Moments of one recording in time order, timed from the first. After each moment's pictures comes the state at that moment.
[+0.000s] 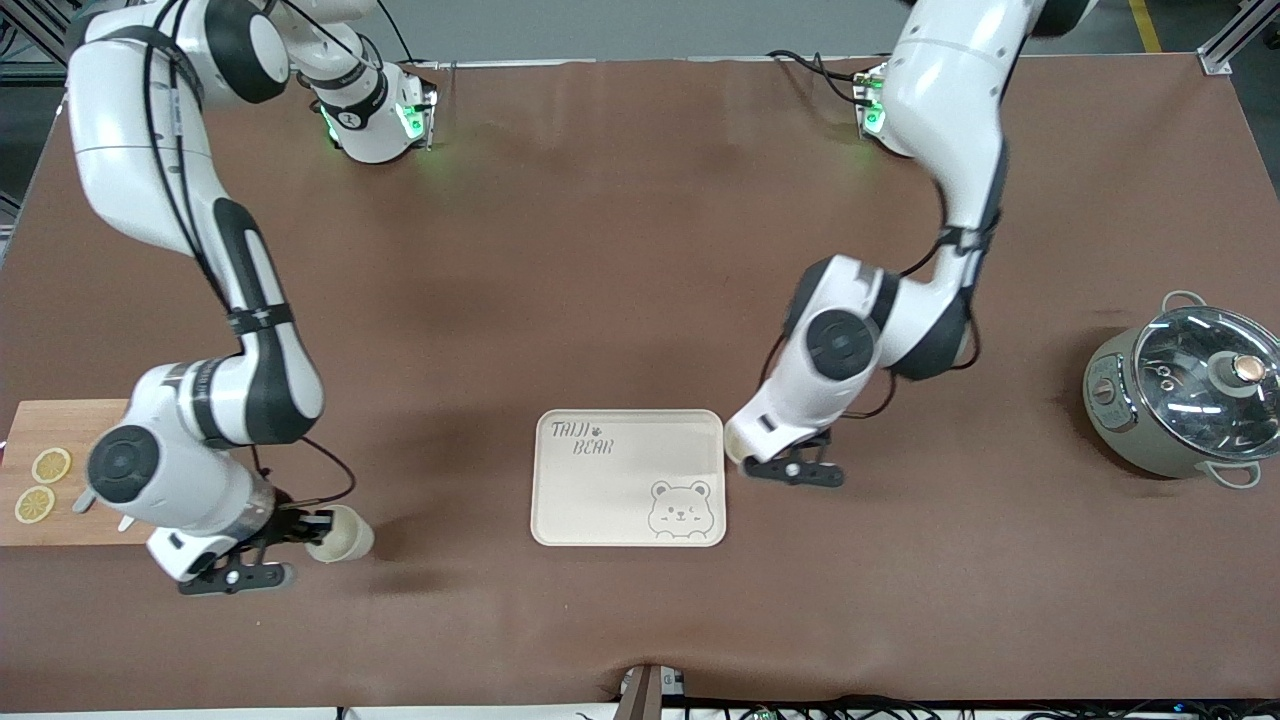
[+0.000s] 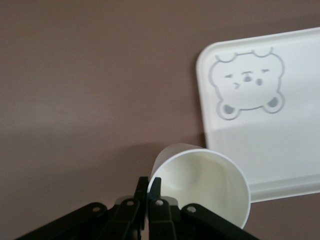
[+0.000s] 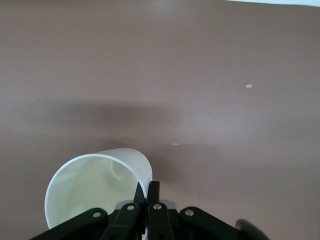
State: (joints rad) left arm -0.57 0.59 0.16 -1.63 -0.12 2.34 -0.19; right arm -0.01 0.84 0.05 -1.20 -0.04 2.16 -0.08
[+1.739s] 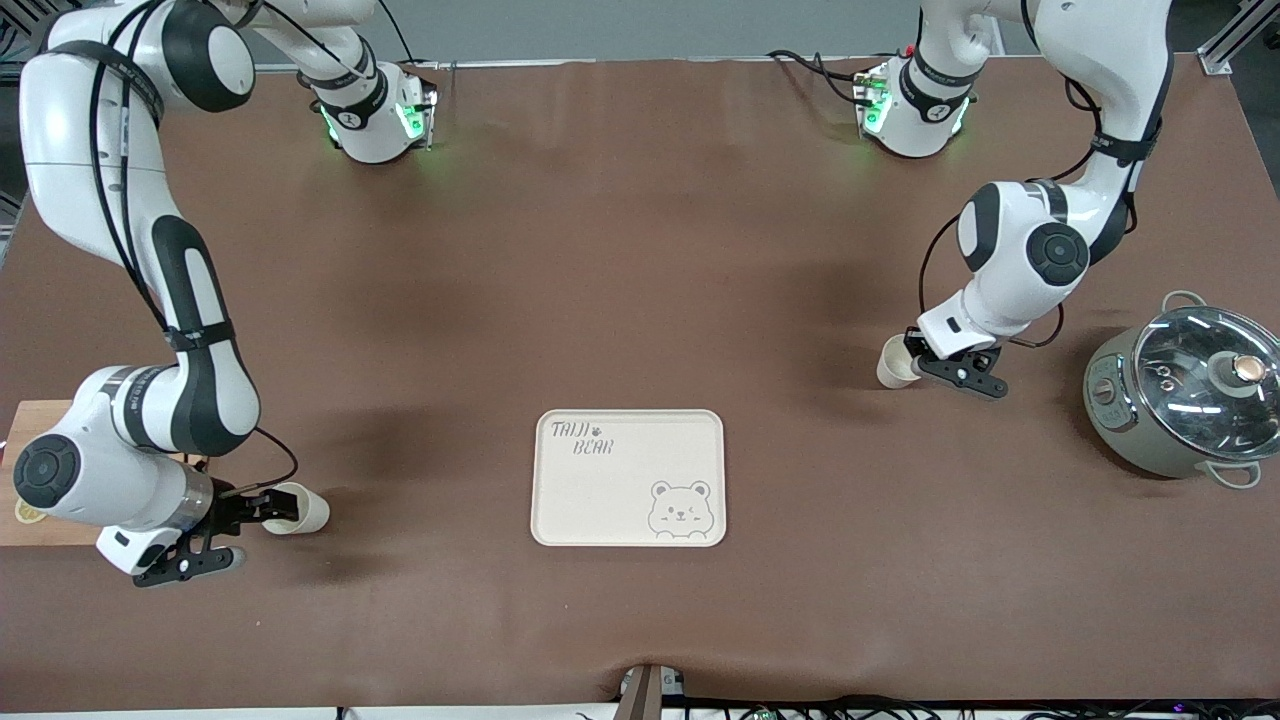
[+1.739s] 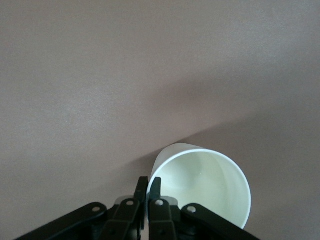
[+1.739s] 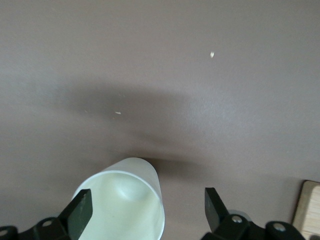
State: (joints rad) left arm -0.30 0.24 0.15 -2.33 -0.12 2.62 0.34; right arm -0.11 0.83 0.07 -1.26 0.00 2.16 -0.28
